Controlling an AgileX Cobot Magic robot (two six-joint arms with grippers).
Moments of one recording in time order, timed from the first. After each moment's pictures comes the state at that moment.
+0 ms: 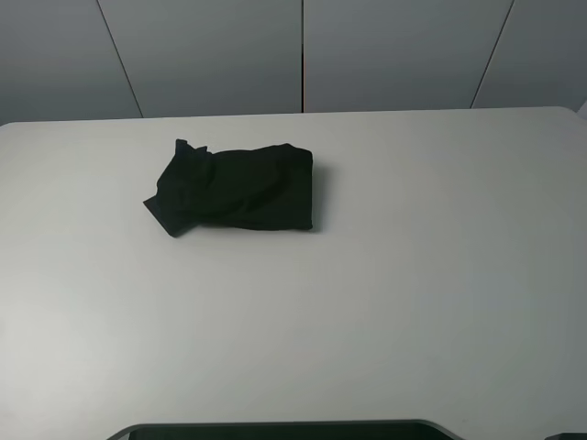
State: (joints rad) left arm -0.46 0.00 -0.52 0.18 1.10 -0.22; right arm -0.04 0.00 -0.51 0.17 1.11 -0.16
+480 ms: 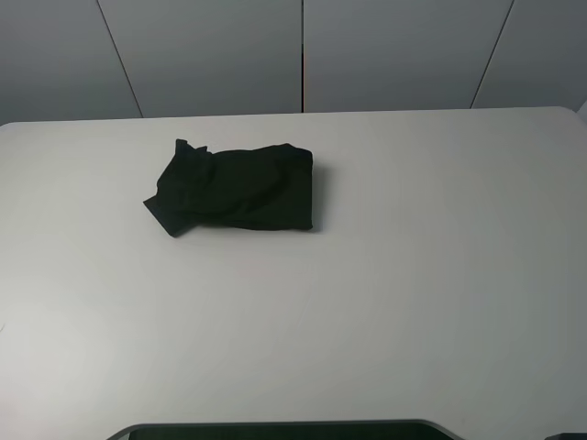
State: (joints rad) left arm -0.46 0.00 -0.52 0.18 1.10 -0.22; right arm -0.02 0.00 -0.51 0.17 1.10 -0.16
